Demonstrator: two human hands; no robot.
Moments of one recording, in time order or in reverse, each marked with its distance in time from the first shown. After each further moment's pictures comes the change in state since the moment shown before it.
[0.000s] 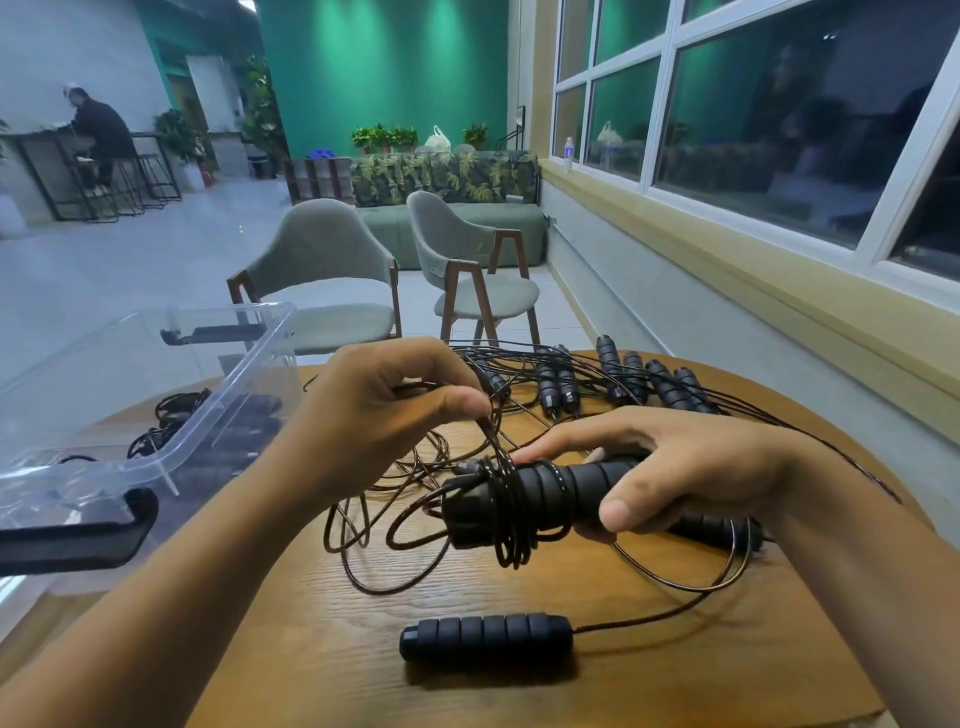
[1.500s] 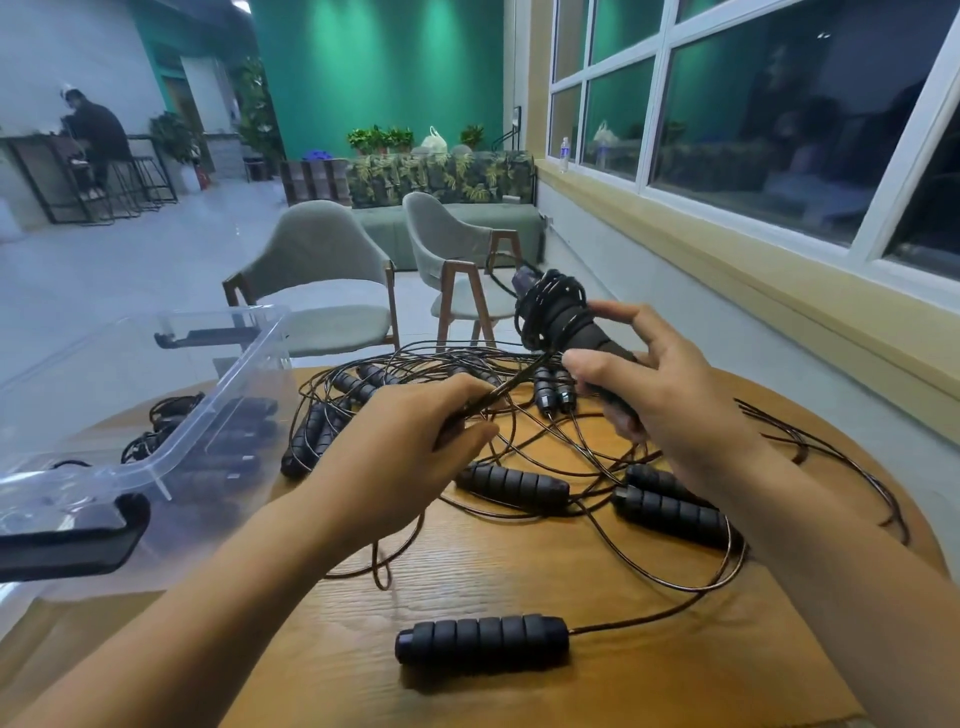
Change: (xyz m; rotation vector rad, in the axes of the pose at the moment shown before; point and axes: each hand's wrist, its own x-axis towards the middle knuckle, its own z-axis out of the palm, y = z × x) left_hand -0.008 -0.008 0.031 0.352 -0.082 -0.062; right_hand 0.024 0.007 0.005 0.081 1.043 -0.378
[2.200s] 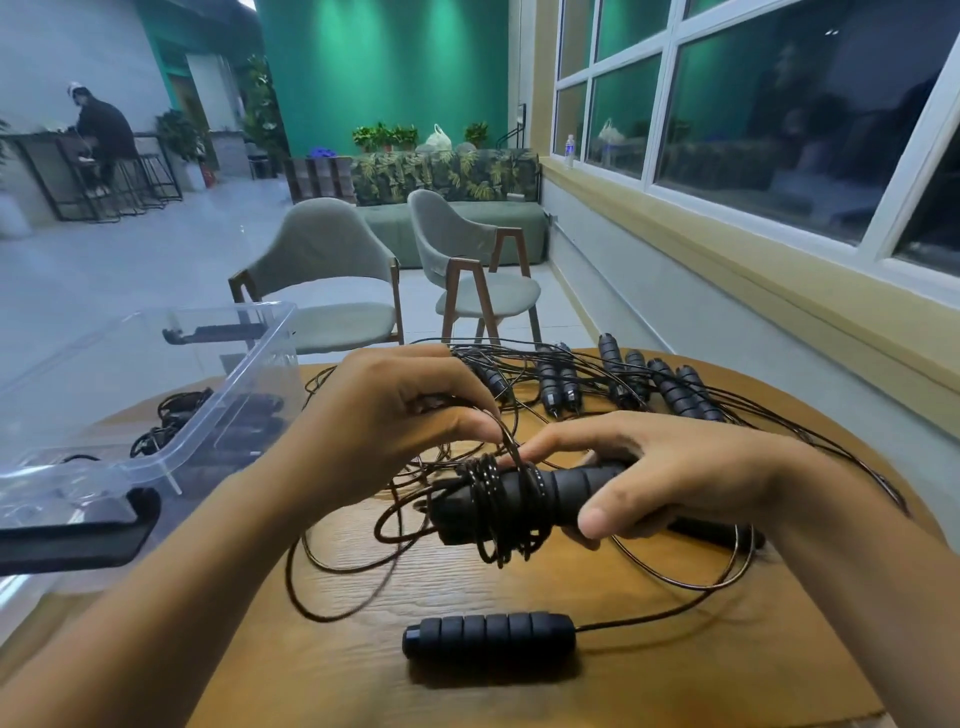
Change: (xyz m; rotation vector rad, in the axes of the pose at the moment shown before) left_hand 0.007 -0.007 -0.034 -0.164 0.004 0.183; right_hand -0.010 -0.016 -0.009 -0.145 -0.940 0.361
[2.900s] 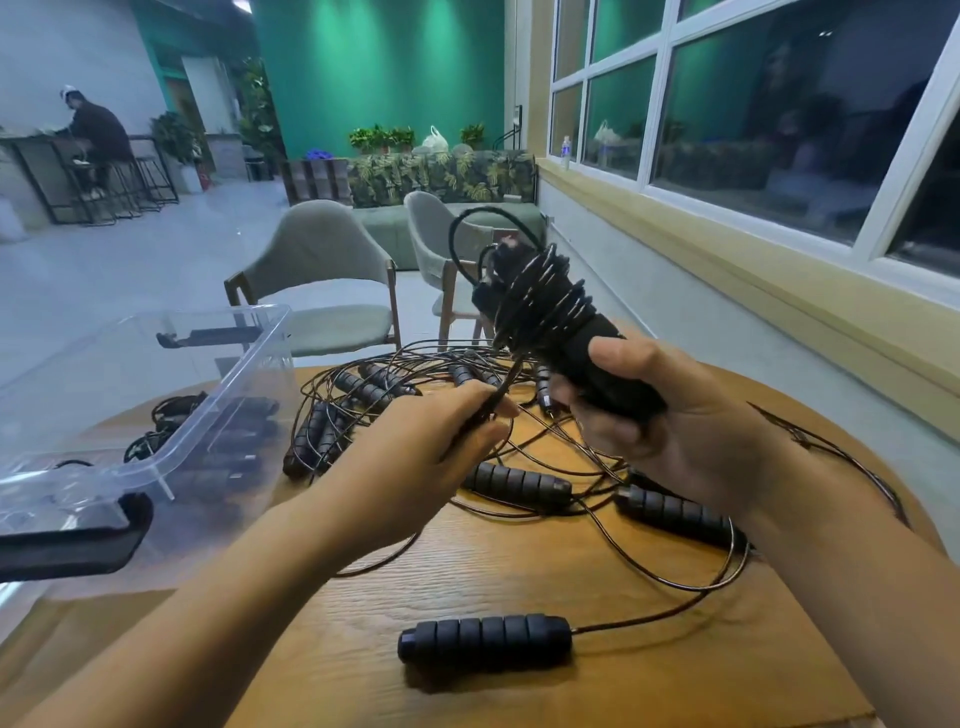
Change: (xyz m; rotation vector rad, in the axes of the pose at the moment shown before) left_hand -0.004 0.005 0.039 0.054 -0.124 -0.193; right_hand 0.011 0.009 -0.004 0.493 0.414 -0.496
